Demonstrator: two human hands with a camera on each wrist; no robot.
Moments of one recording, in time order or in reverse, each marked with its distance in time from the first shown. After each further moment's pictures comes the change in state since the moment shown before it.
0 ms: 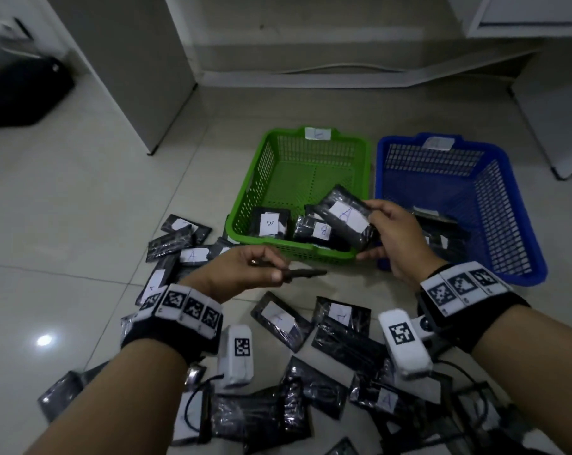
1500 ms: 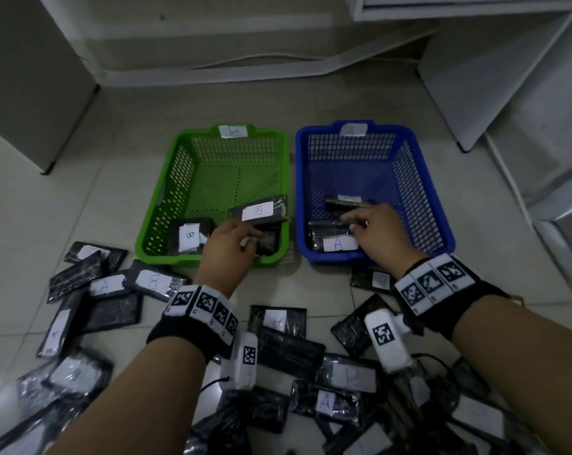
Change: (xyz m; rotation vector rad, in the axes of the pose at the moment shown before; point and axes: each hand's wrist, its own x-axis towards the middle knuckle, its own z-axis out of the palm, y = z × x) left_hand 0.113 -0.024 0.074 1.039 0.456 0.359; right_hand 0.036 0.038 -0.117 -0.843 0.216 -0.210
